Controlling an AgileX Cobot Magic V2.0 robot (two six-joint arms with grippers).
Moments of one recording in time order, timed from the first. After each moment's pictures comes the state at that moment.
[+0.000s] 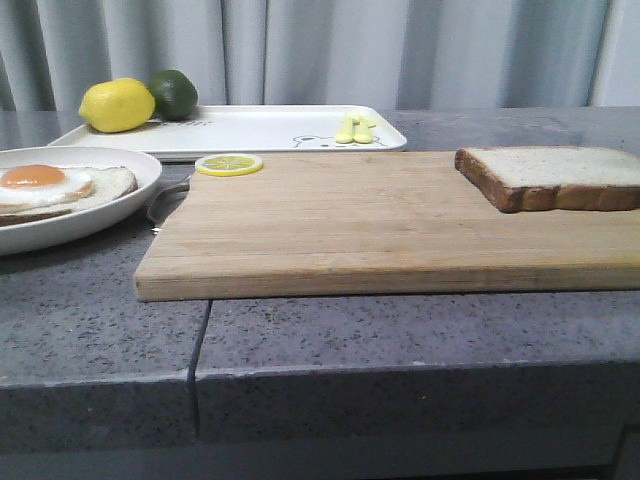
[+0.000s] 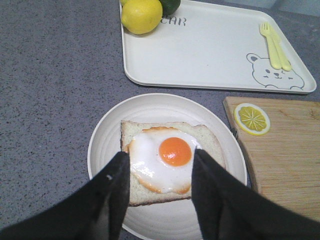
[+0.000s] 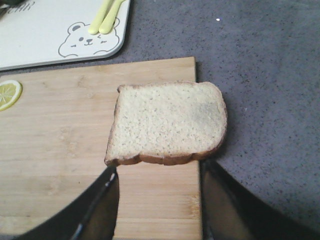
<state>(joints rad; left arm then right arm) 0.03 0.80 -0.87 -0.31 0.71 0.07 0.13 0.80 -0.78 0.18 0.62 0.09</state>
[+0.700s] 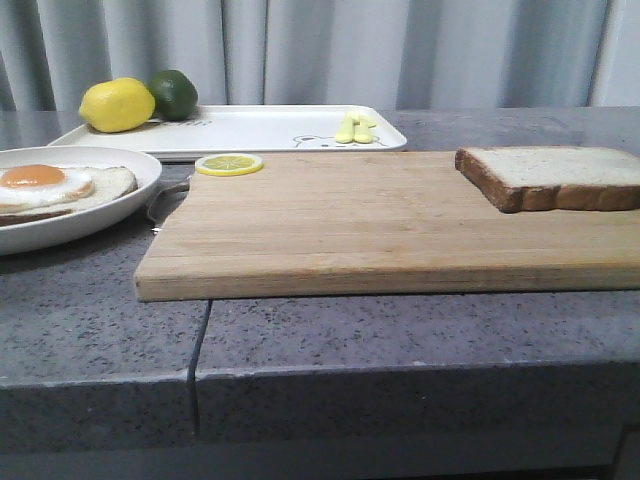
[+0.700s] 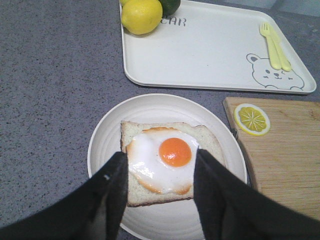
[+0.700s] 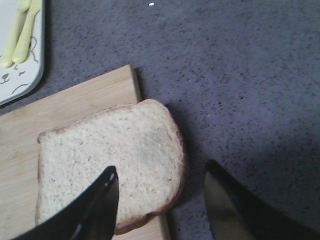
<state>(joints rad) 0.03 0.80 -0.87 -0.31 0.71 0.07 0.01 1.12 -0.78 0.21 0.40 0.23</state>
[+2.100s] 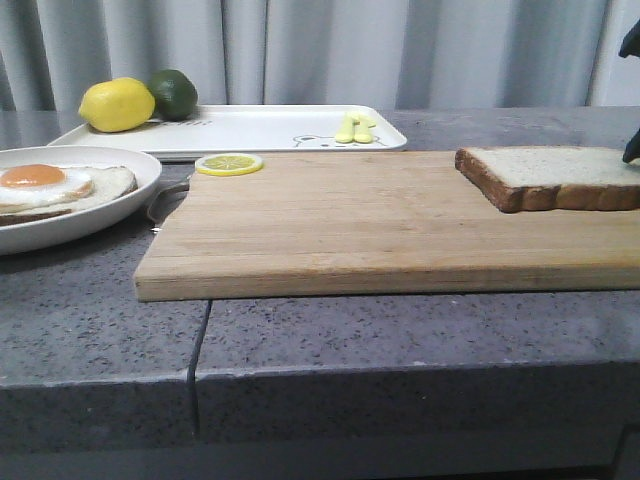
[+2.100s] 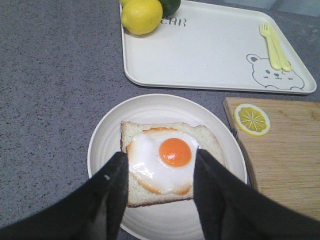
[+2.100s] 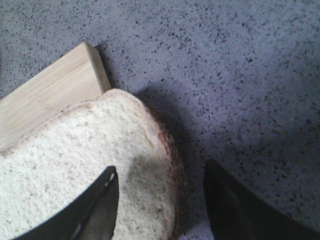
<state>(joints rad) 0.03 0.80 -0.87 -0.31 0.71 0.07 0.00 1.35 -0.78 0.38 0.31 0.24</state>
